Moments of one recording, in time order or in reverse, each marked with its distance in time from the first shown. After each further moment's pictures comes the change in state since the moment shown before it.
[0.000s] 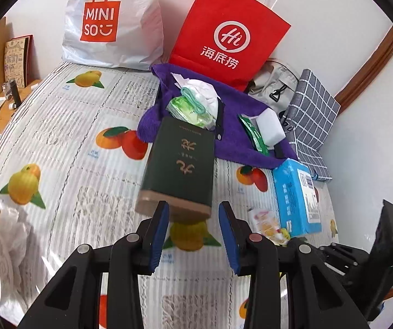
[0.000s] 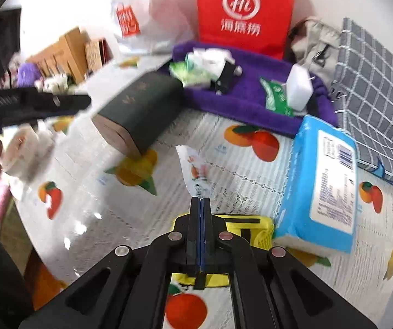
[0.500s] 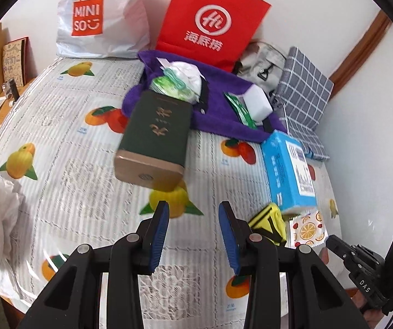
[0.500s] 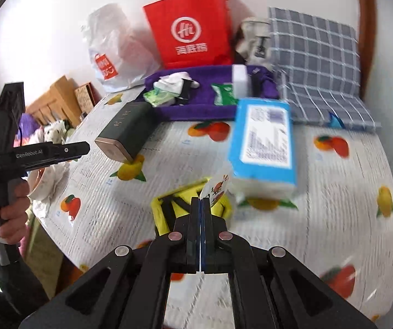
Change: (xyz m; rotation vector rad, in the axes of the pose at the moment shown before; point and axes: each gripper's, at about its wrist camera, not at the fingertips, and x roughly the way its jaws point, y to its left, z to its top) left arm -0.002 -0.037 -0.036 0.051 0.045 0.026; right arm -0.073 -0.060 -0.065 0.242 -0.099 0.037
